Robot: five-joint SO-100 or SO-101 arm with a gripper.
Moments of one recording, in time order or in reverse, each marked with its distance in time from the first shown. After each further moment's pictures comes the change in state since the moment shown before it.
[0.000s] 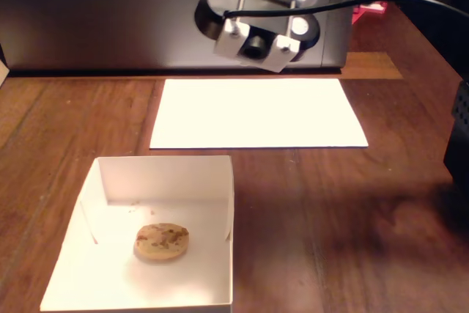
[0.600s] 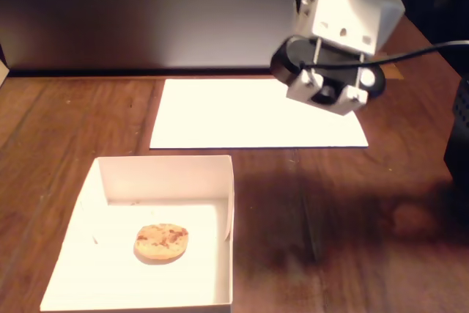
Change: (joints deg) arm 2.2 26.5 36.8 -11.1 1.1
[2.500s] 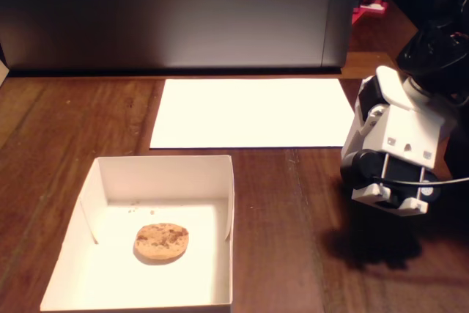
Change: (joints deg) arm 1.5 49.0 48.2 -0.7 0.7
